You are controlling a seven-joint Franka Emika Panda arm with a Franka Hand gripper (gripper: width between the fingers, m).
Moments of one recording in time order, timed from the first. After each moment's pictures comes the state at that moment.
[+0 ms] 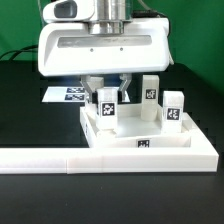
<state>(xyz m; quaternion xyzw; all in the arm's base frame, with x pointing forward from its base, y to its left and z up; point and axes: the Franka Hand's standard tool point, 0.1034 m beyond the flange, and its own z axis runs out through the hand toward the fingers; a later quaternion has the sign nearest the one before) 0.588 0.002 0.080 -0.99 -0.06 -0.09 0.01</state>
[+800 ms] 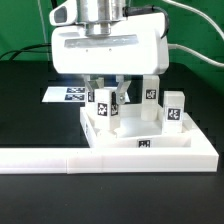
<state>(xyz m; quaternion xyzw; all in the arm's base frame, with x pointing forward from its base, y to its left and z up) 0.589 0.006 0.079 -0.91 0.40 -0.08 0.06</state>
